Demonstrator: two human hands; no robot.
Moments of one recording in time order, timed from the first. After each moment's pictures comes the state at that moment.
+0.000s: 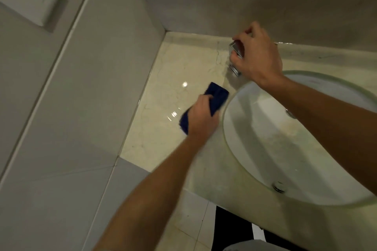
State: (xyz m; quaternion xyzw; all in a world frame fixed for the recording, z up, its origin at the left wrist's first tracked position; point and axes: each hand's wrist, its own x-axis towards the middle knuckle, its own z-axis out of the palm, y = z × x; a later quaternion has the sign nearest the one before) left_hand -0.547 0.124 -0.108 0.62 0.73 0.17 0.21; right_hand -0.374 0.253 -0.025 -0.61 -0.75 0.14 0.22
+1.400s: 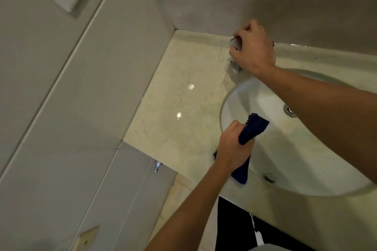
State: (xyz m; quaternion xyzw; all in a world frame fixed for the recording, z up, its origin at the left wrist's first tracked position) left_hand -0.450 0.021 -0.070 0.56 0.68 0.25 0.40; right_hand -0.371 0.248 -0.020 -0.61 -0.75 0.15 0.22
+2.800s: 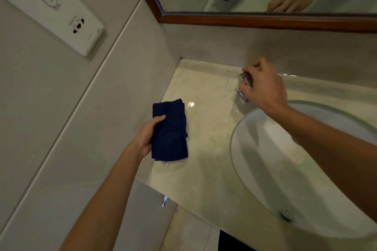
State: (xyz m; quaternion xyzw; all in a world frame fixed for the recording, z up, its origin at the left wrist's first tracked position) left_hand -0.704 0.126 -0.003 0.15 0.70 0.34 0.62; right_hand -0.373 0.252 -0.020 -0.62 -0.74 0.16 0.22
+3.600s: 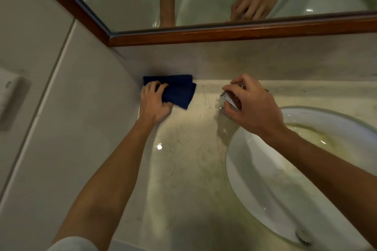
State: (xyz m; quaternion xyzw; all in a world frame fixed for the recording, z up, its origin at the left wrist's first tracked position) left_hand -0.693 0.361 -0.120 0.76 0.63 0.08 0.09; right_hand -0.372 0.258 -0.043 -0.62 -0.73 0.14 0.24
